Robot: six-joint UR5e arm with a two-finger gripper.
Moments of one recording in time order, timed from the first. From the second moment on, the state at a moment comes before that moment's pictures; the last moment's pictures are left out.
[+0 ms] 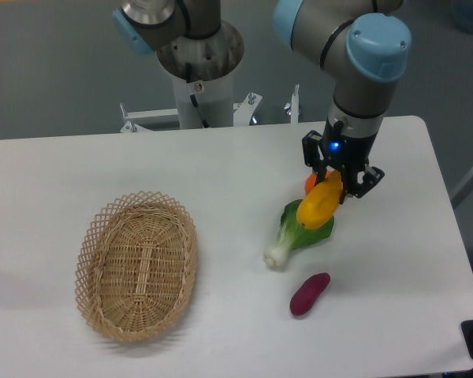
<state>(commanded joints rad) 2.66 -1.80 -1.55 -1.26 1.46 1.40</state>
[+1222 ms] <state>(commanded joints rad) 2.22 -1.84 -1.73 -0.87 1.47 0.67</state>
